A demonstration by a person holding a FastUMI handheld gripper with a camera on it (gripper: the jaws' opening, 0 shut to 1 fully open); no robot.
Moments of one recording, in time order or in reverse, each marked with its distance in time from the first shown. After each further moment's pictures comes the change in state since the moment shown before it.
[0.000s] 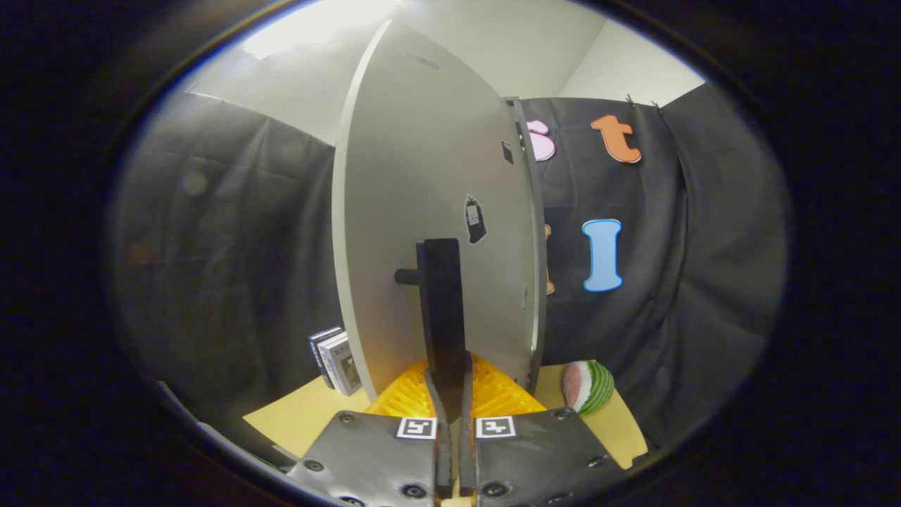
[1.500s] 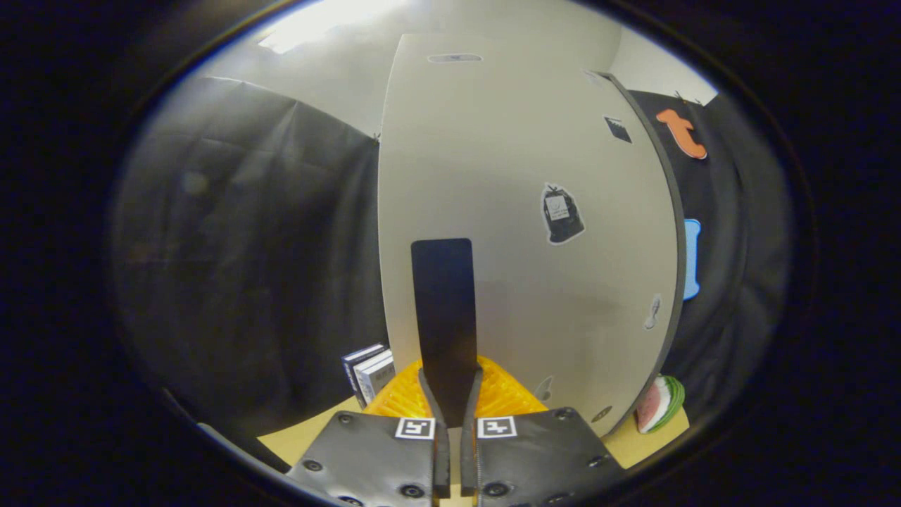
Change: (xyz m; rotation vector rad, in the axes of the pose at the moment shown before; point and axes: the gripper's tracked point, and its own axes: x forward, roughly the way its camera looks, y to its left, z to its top) arm 0.099 0.116 -0.012 -0.005 0.001 0.173
